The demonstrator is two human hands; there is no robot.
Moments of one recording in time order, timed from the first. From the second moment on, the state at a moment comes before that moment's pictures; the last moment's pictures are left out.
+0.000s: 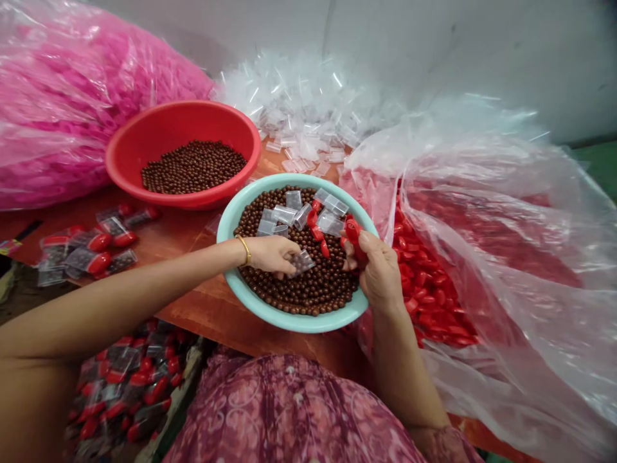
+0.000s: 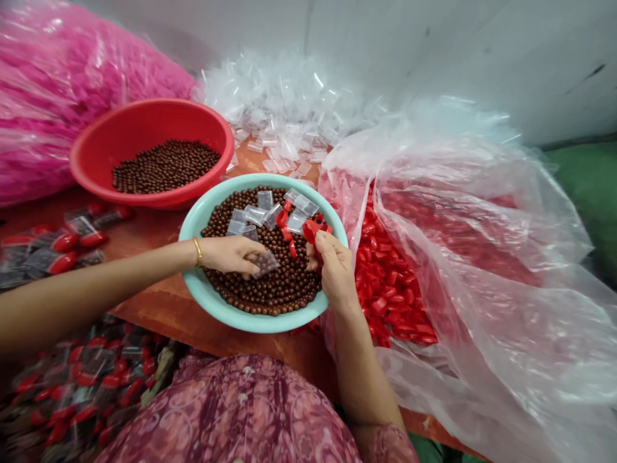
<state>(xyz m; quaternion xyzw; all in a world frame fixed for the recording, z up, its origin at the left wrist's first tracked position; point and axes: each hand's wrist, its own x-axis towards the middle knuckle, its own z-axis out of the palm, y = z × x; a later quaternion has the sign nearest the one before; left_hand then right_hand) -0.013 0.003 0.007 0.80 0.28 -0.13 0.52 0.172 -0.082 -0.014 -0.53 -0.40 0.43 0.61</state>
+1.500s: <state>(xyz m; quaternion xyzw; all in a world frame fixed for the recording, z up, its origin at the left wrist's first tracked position) -0.003 -0.017 0.002 0.77 0.19 0.18 0.58 0.168 -0.103 -0.009 -0.50 -0.78 0.02 0.37</state>
